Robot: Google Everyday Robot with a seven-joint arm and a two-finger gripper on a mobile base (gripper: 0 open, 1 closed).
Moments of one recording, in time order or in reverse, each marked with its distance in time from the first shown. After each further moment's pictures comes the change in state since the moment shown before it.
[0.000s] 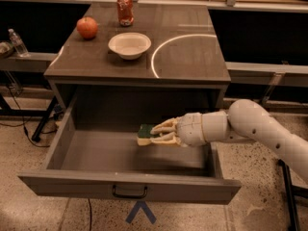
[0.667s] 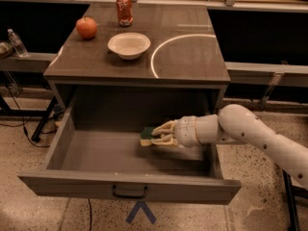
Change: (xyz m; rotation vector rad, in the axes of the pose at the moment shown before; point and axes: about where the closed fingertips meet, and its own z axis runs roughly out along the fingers) arm 0.052 -0.014 0.021 0.039 0.098 -0.014
